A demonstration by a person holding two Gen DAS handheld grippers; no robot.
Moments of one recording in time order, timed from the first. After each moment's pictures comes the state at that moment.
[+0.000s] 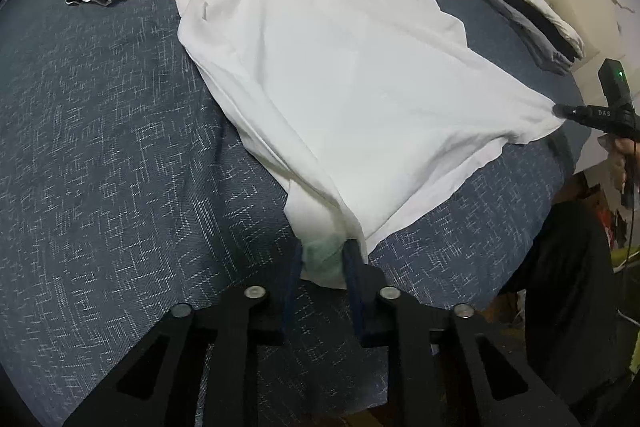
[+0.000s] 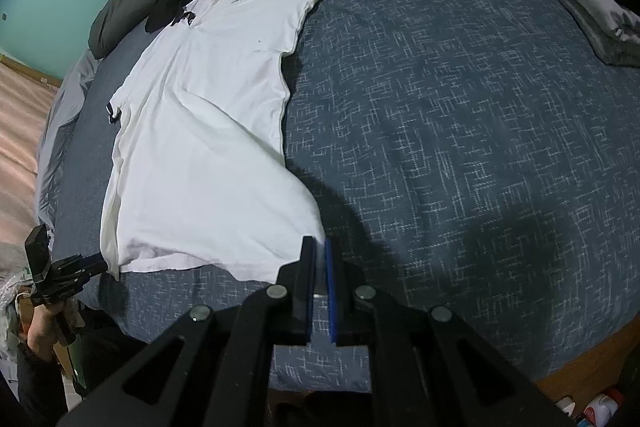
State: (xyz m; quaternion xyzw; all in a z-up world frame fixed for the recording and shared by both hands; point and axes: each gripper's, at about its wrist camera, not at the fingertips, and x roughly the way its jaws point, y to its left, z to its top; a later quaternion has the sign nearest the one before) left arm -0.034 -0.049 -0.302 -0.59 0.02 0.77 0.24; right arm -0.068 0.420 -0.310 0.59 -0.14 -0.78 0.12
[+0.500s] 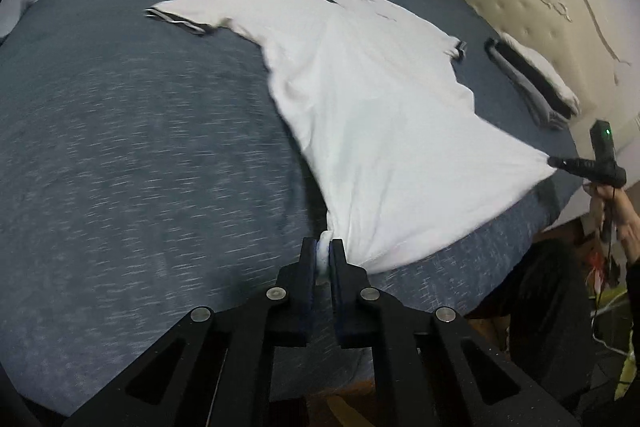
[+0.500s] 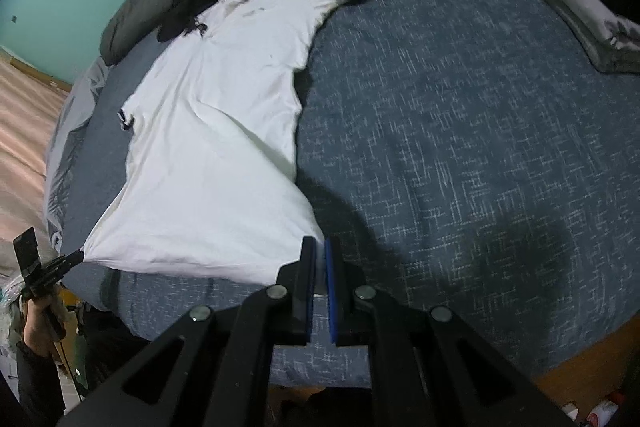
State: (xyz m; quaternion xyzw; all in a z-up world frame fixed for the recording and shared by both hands) left arm -0.018 -0.140 -0.233 -0.54 -0.04 0.82 0.20; right arm -0.060 0.424 -0.290 0.57 -0.15 -0.80 0.13
